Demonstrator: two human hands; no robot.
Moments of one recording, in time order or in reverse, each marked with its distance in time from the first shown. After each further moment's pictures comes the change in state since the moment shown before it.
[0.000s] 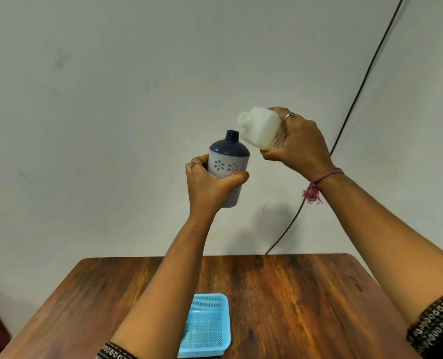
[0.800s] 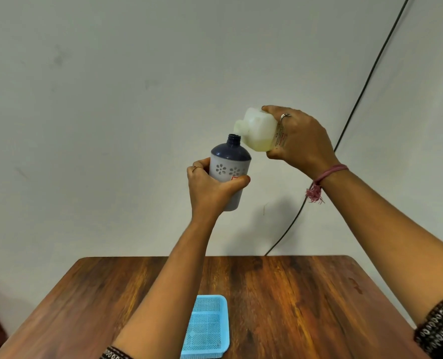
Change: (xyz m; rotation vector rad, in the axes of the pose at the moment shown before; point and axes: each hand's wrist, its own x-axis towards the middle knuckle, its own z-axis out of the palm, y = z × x) left_hand -0.002 0.000 -0.001 -0.048 -0.001 -0.020; right_hand 0.008 -0.003 -0.006 -0.163 0.009 -0.174
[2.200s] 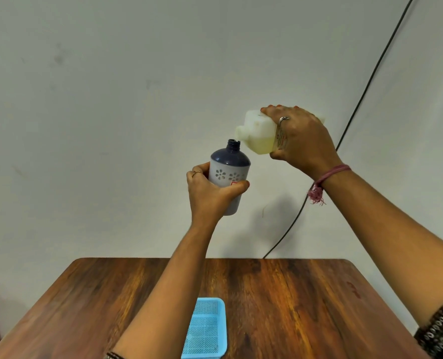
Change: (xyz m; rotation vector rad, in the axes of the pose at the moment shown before) left_hand -0.003 -0.008 0.002 0.000 0.013 -0.009; right_hand 0.006 0.008 0.002 -0.106 0.002 -0.105
